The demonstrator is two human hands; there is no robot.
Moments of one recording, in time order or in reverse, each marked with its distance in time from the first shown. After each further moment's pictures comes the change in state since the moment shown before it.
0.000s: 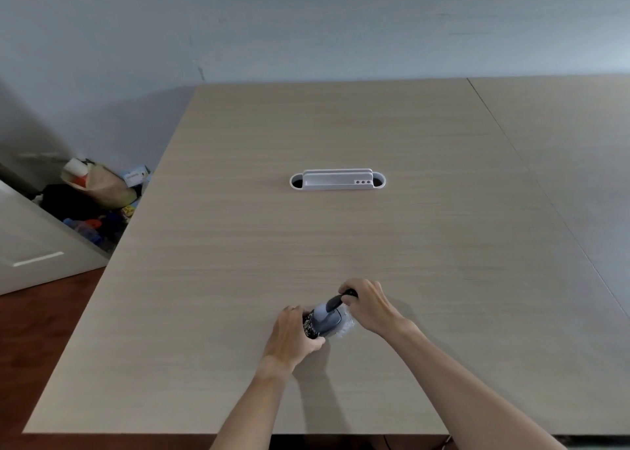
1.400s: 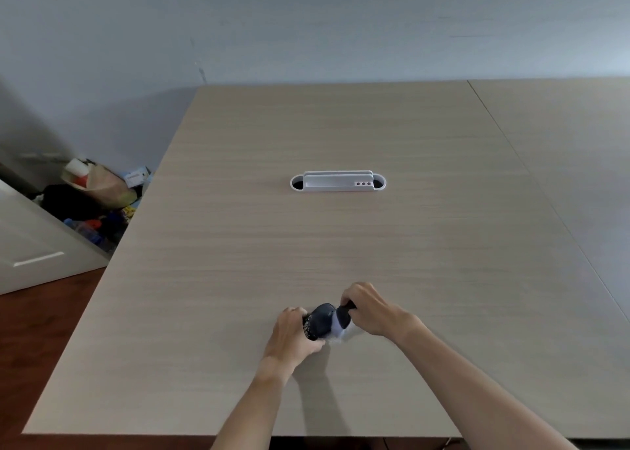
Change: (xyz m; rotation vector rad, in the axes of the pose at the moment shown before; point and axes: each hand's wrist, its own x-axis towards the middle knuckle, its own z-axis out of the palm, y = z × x) left_hand 0.006 -0.005 0.004 0.004 -0.044 -0.052; right_hand 0.006 0.007 -0.003 -0.215 -0.192 -0.101
